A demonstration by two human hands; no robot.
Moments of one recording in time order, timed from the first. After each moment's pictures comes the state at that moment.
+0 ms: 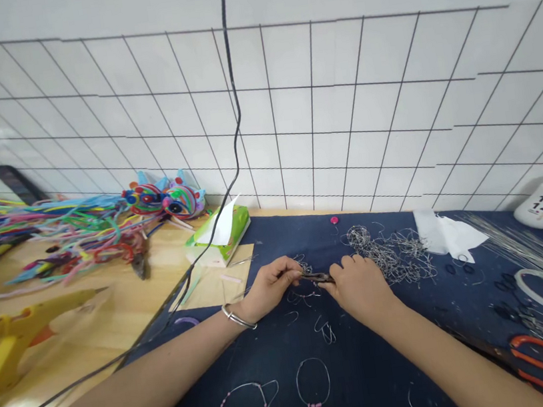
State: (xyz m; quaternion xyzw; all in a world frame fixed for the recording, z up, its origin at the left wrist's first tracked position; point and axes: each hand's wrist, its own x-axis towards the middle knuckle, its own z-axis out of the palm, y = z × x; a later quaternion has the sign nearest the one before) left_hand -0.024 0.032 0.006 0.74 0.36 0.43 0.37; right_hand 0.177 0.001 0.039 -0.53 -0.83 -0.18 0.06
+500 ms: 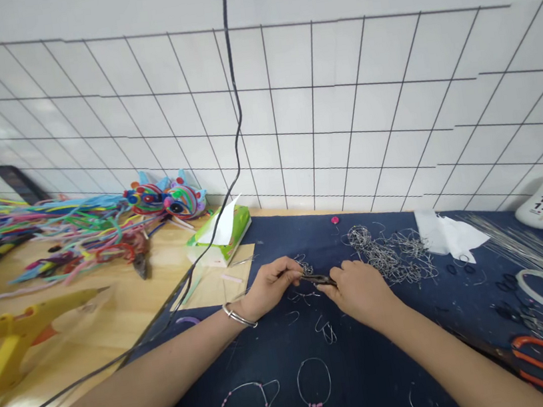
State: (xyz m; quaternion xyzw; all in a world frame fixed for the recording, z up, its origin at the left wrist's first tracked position) left_hand -0.027 0.033 0.007 0.75 0.34 0.42 0.37; right_hand 0.180 0.002 0.036 -0.54 -0.84 -0.11 0.04
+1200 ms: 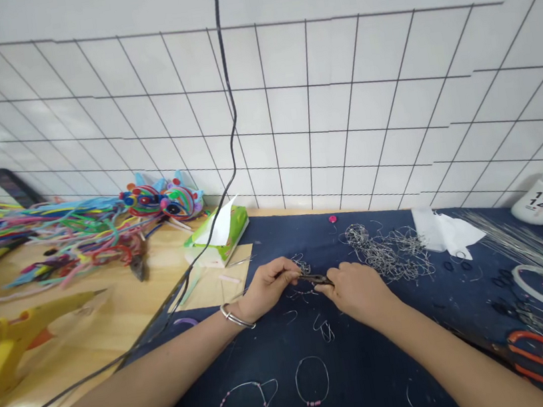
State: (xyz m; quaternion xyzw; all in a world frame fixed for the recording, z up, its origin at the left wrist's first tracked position) left_hand -0.025 0.032 0.006 0.75 0.34 0.44 0.36; right_hand 0.179 0.000 0.042 -0.56 -0.83 -0.05 -0.02
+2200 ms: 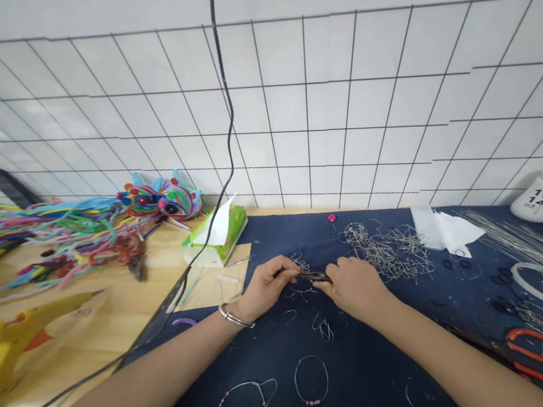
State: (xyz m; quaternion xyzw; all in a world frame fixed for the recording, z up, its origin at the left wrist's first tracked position) left_hand -0.025 0.032 0.007 0.75 0.35 0.43 0.35; right_hand 0.176 0.003 0.037 -0.56 -0.82 -0.11 0.00
